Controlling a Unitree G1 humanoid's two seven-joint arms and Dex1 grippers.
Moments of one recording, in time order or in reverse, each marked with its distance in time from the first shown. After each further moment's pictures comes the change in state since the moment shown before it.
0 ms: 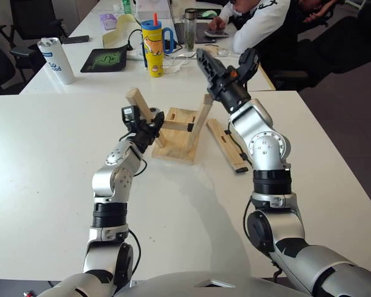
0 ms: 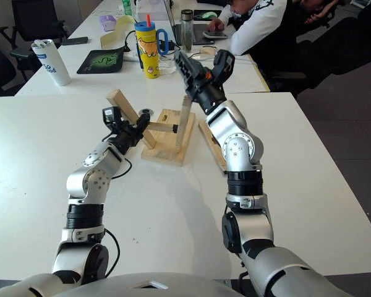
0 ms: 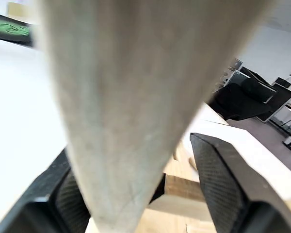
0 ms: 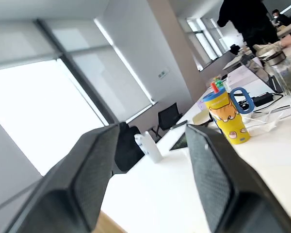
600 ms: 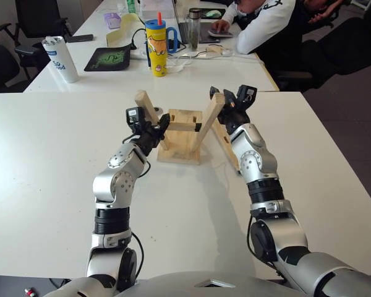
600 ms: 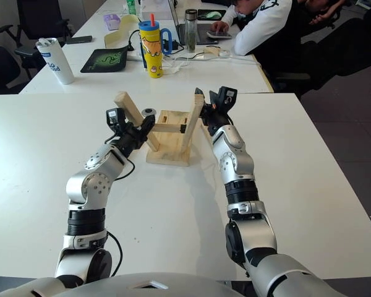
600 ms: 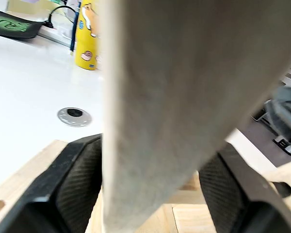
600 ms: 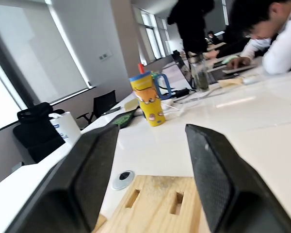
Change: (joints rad) left arm 0.043 -0.055 -0.050 -0.134 -0.020 0.090 0.000; right arm 0.049 0.017 -0.075 0.332 -0.272 -0.330 -0.081
